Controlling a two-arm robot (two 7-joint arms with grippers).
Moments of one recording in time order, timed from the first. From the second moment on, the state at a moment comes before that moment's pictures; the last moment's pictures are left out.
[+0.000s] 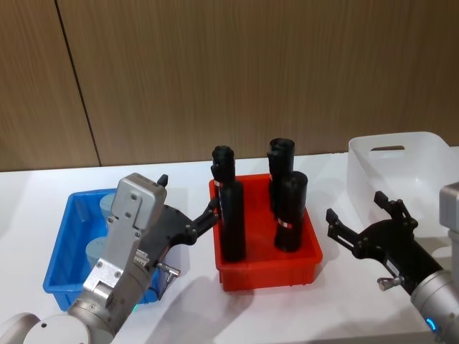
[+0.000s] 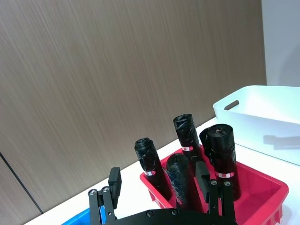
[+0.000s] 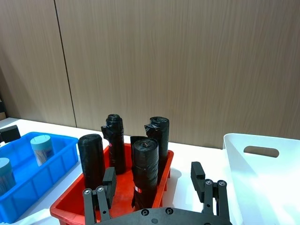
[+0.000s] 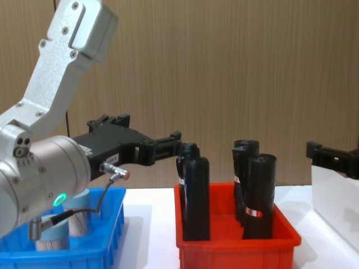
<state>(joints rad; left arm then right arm) -0.24 0.38 0.45 -1.63 -0.20 0.01 -0.01 -0.01 0.34 -0.23 -1.77 0.29 0.03 0.07</state>
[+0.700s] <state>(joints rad) -0.24 0.38 0.45 -1.63 -0.20 0.01 -0.01 -0.01 0.34 -0.23 -1.77 0.29 0.03 0.07</state>
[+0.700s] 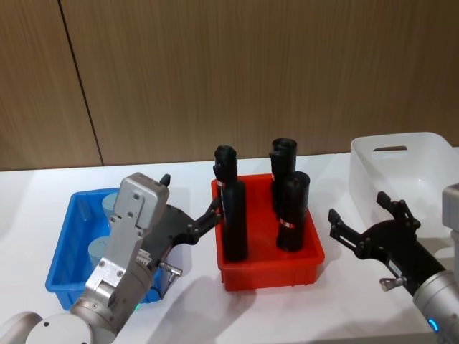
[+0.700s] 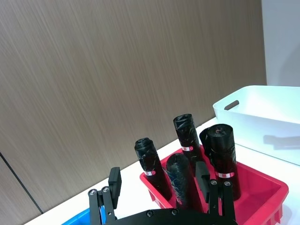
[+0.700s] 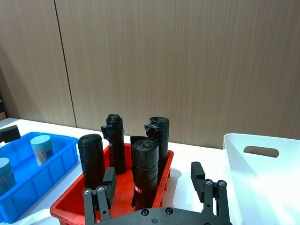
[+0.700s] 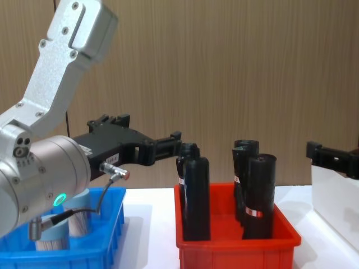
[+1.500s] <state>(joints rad) -0.24 0.38 0.45 -1.63 -0.20 0.01 -0.01 -0.01 0.34 -0.23 -1.77 0.29 0.03 0.07</state>
